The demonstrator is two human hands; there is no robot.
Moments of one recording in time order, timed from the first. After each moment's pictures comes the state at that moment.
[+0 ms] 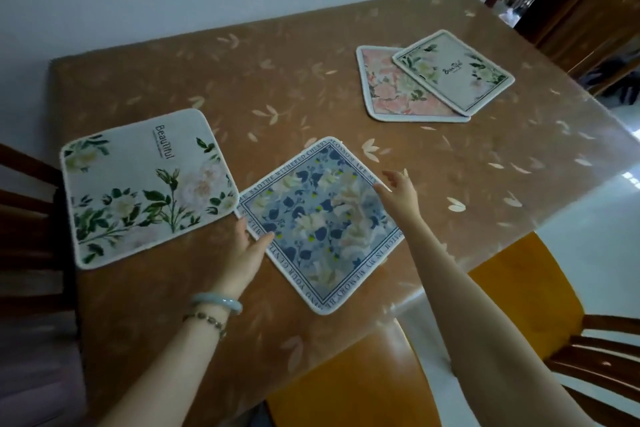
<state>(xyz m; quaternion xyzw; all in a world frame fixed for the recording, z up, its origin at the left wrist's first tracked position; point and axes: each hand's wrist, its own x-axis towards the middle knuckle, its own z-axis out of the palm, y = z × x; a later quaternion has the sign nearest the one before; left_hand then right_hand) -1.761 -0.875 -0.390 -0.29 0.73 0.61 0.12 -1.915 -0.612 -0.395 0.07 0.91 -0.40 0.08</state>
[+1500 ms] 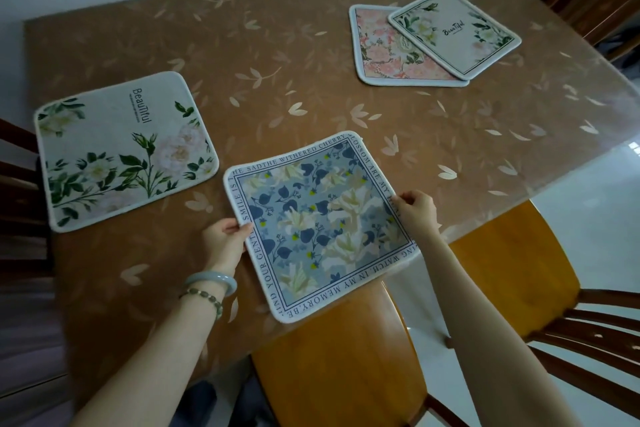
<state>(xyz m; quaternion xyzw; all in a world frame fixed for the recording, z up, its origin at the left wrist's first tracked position) -1.735 -0.845 -0.439 -0.44 0.66 0.61 0.02 -1.854 -0.531 -0.438 0.18 0.89 -0.40 0.12</state>
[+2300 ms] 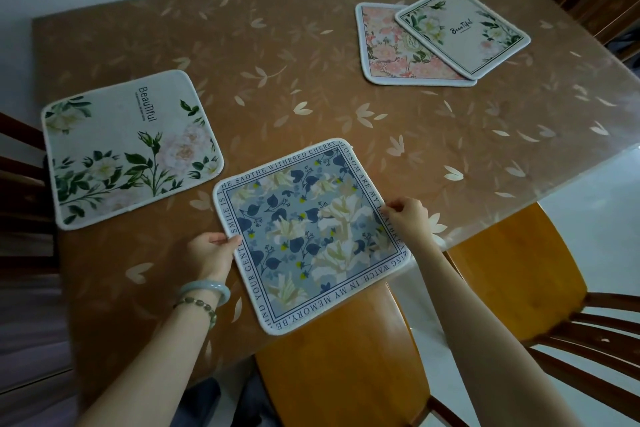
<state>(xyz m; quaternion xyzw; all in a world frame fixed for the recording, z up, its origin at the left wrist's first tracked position) -1.718 -0.860 -0.440 -0.51 0.69 0.51 0.01 -1.844 -0.548 -0.444 0.11 0.91 -0.37 0.17</state>
